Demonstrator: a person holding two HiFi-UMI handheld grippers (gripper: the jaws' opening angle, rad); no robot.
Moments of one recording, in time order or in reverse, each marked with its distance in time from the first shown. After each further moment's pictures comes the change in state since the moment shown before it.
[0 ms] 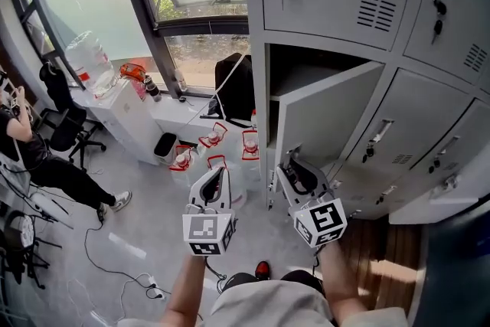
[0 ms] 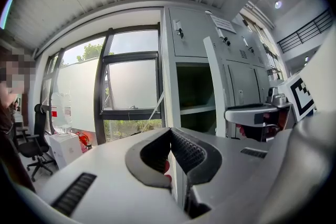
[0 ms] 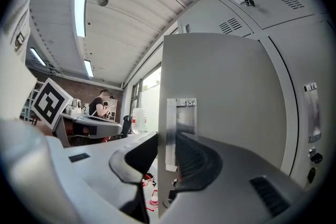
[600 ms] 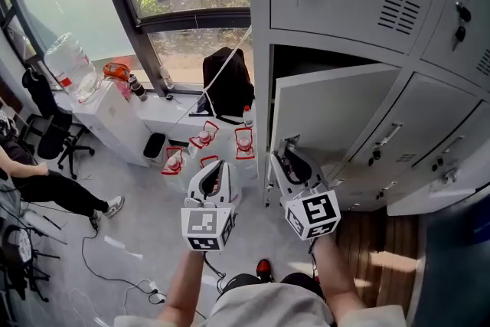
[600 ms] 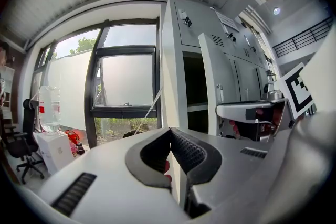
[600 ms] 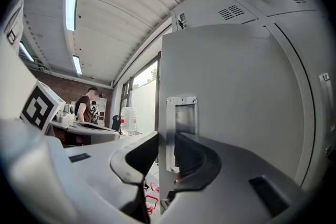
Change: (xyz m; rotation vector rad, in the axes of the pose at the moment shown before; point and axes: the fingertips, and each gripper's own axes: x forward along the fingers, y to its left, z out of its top) left arm 0.059 0.026 -0.007 -0.012 0.014 -0.086; right arm 0.064 -0.019 0.000 0.017 0.007 -0.107
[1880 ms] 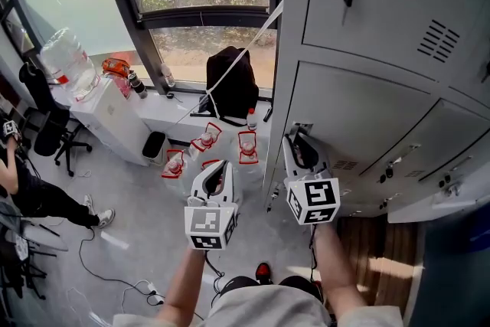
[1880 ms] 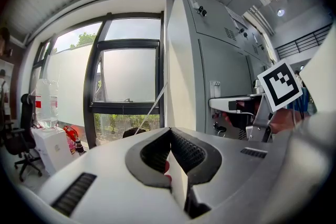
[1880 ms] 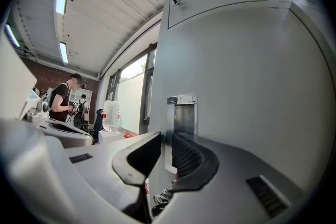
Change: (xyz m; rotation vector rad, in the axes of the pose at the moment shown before) left arm 0.045 0.039 -0.014 -0.029 0.034 -0.006; right arm 0.078 -0.046 -0.004 -0.029 0.045 -0.149
